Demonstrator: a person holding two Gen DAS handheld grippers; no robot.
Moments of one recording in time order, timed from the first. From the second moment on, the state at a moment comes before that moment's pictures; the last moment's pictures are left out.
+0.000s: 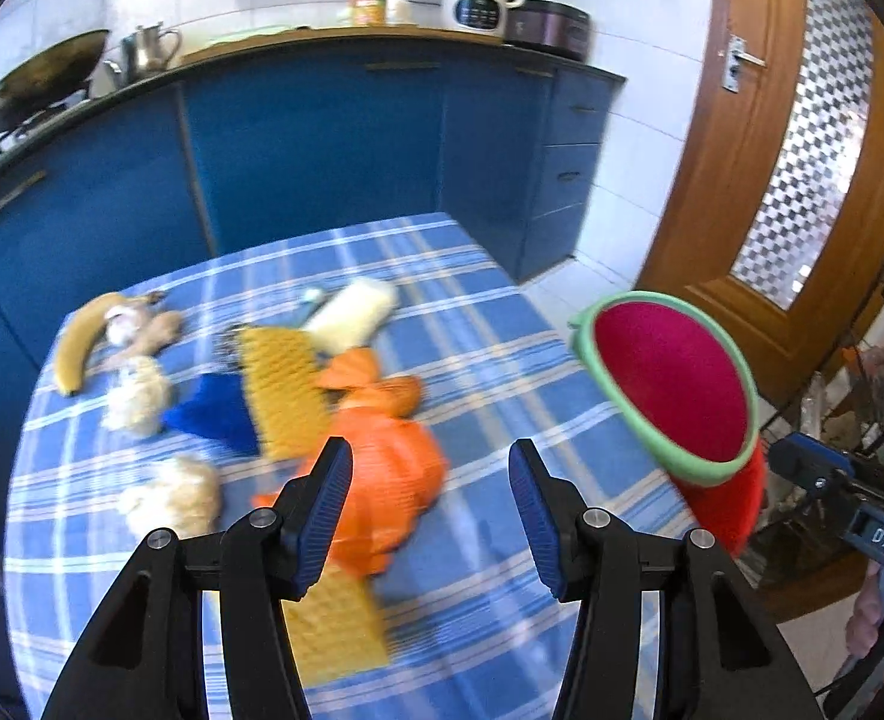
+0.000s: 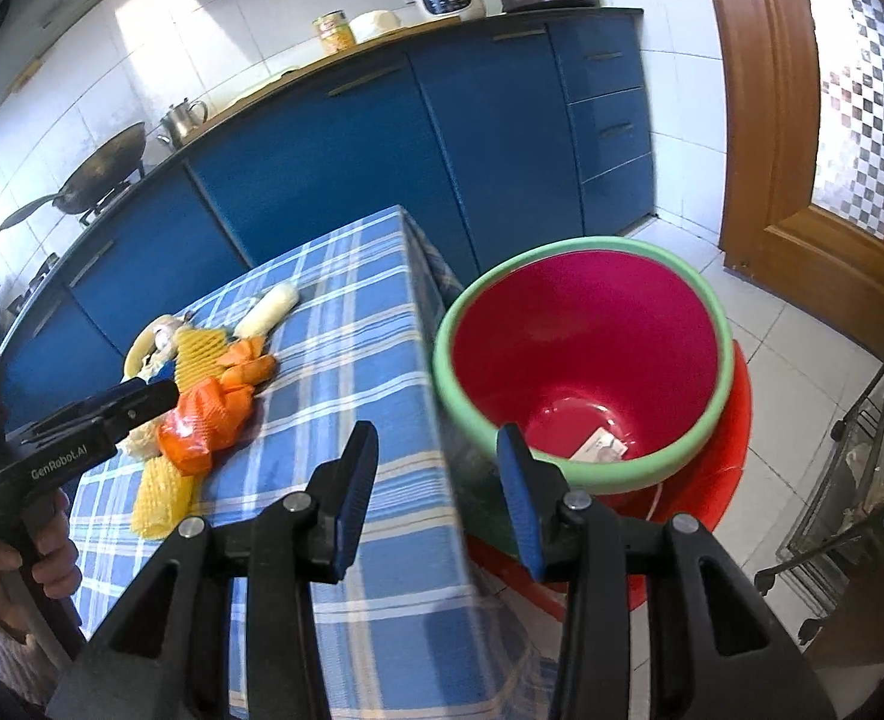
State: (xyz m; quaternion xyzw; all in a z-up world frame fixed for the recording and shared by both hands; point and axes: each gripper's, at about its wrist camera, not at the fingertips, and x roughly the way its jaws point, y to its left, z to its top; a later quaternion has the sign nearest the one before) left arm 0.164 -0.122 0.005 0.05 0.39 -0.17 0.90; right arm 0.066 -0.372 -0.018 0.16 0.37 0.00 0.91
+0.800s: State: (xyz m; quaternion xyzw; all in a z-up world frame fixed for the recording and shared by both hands) left arm 0.202 0.004 -0.036 0.02 0.43 -0.02 0.90; right arm 0.093 -0.315 -0.033 0.13 0.41 0.02 0.90
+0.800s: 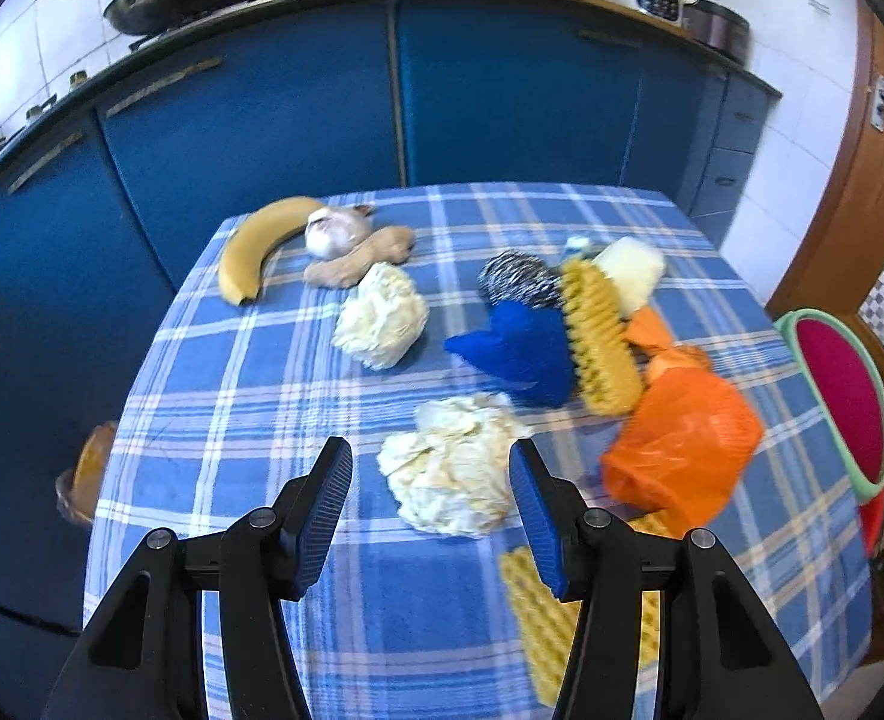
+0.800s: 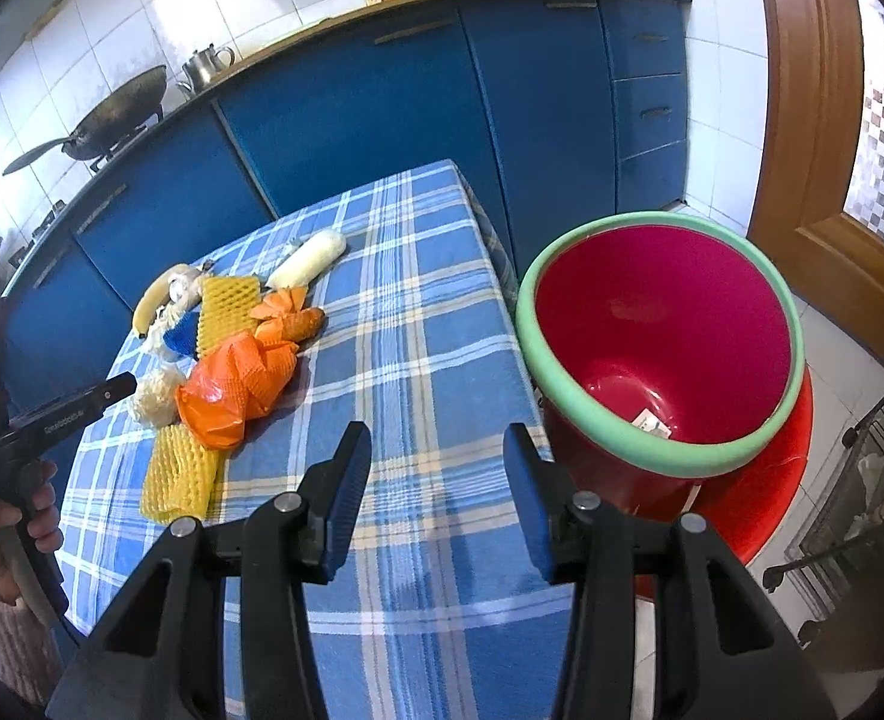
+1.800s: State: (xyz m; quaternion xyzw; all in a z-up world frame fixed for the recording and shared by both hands) left arm 0.206 0.019 -0.057 -0.06 0.43 -0.07 0.90; right arm 0.142 -0.237 -0.043 0.10 0.44 0.08 0.89
